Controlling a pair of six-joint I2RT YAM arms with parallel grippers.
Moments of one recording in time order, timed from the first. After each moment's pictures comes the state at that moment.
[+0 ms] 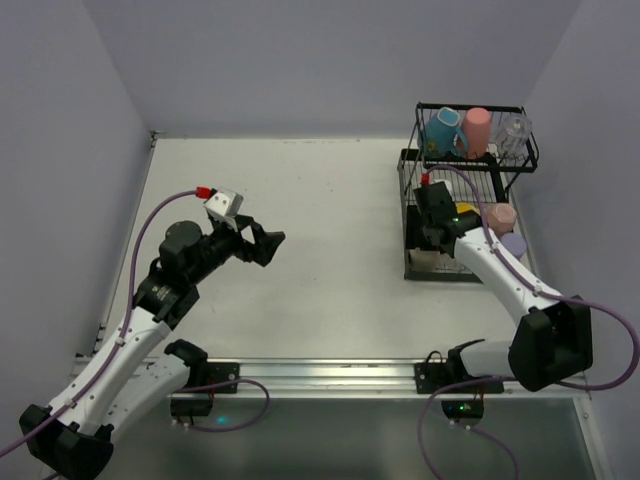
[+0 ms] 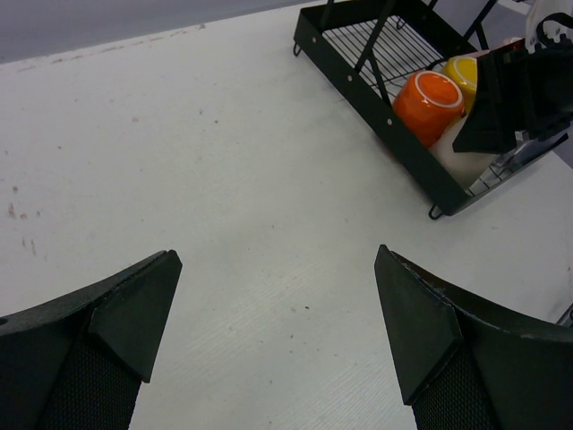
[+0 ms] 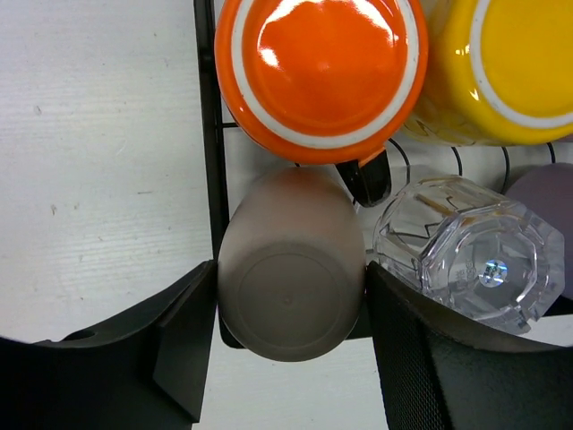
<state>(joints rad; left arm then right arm) -0.46 0.74 0.70 -0.12 0.20 -0.20 0.34 1.33 1.01 -0.68 0.32 0.31</state>
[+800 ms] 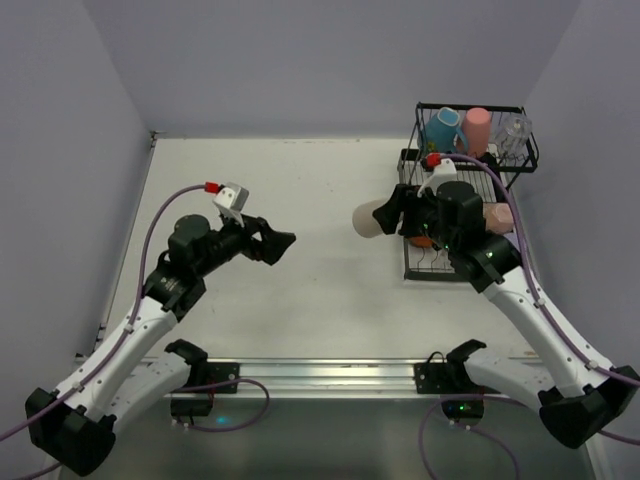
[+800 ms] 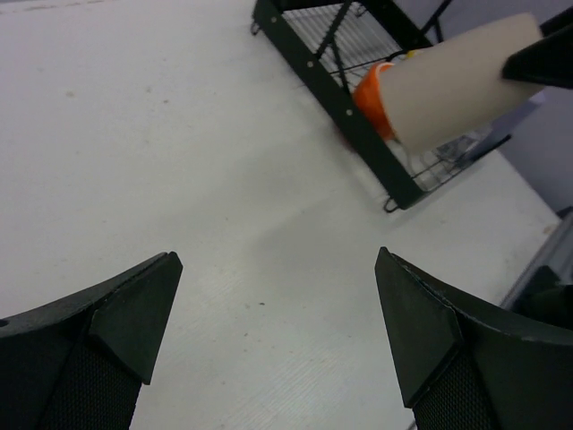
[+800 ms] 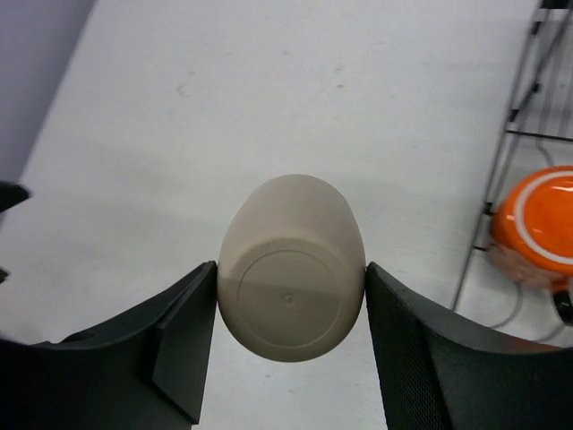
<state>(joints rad) -0.46 0.81 0.70 -0.11 0.26 -0.28 0.51 1.02 1.10 -0.54 0.09 0.38</state>
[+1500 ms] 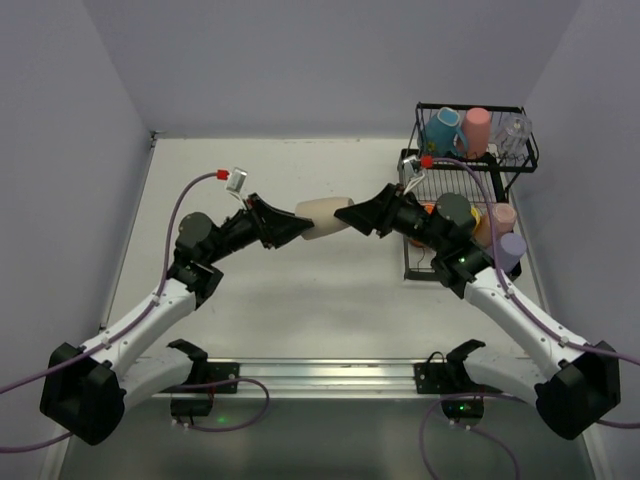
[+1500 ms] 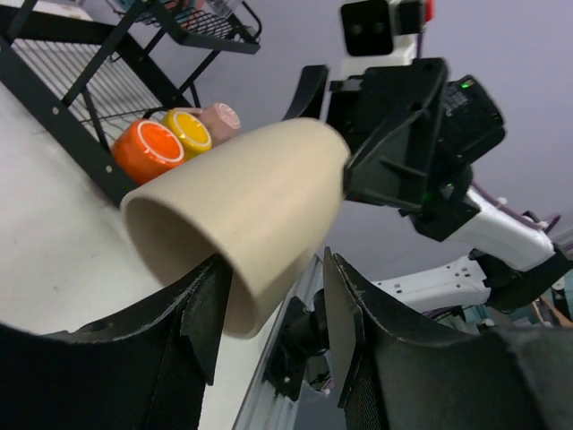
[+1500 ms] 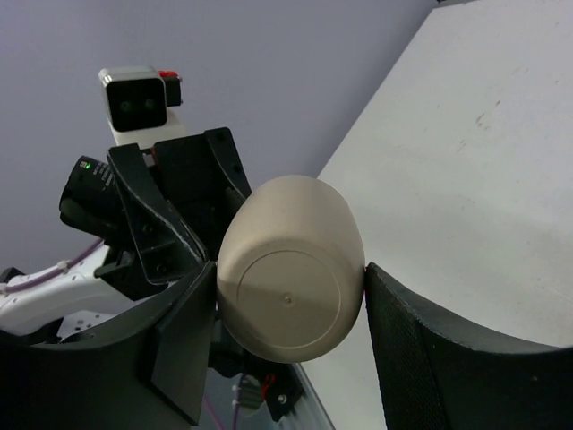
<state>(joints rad) -0.46 1.02 0.62 0.58 0.62 -0.94 0.51 1.04 0.82 0.26 -0.47 0.84</state>
